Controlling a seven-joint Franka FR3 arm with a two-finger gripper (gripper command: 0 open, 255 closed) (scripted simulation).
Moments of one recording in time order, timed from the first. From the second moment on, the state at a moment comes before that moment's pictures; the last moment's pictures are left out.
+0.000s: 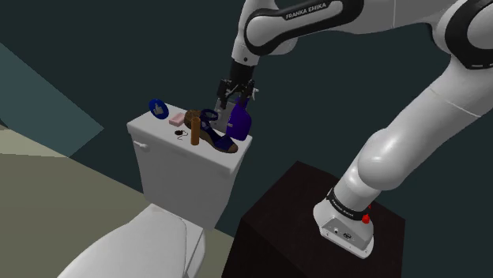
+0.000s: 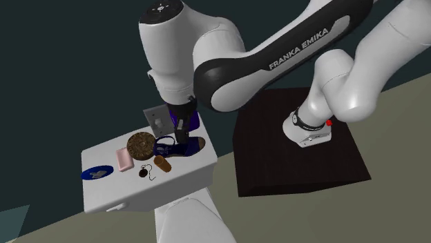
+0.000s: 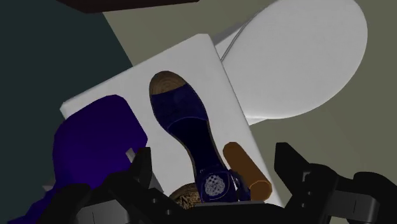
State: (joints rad) arm -0.01 -0.17 0.16 -2.26 0.15 2.12 0.19
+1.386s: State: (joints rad) arm 0.00 0.09 0.17 -2.17 0.14 2.33 0.22
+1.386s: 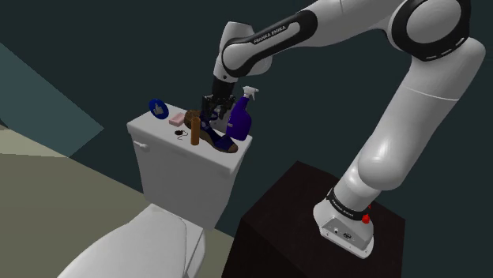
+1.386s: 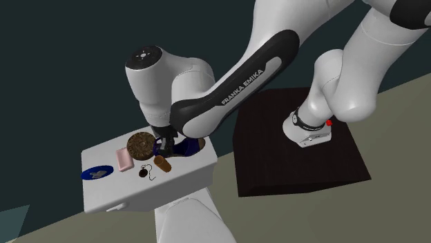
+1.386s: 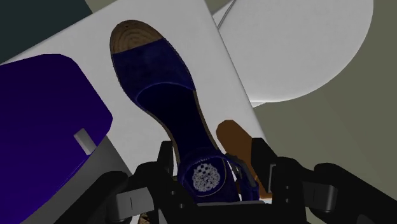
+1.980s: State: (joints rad) arm 0.00 0.06 0.17 -2.14 0.14 2.26 0.23
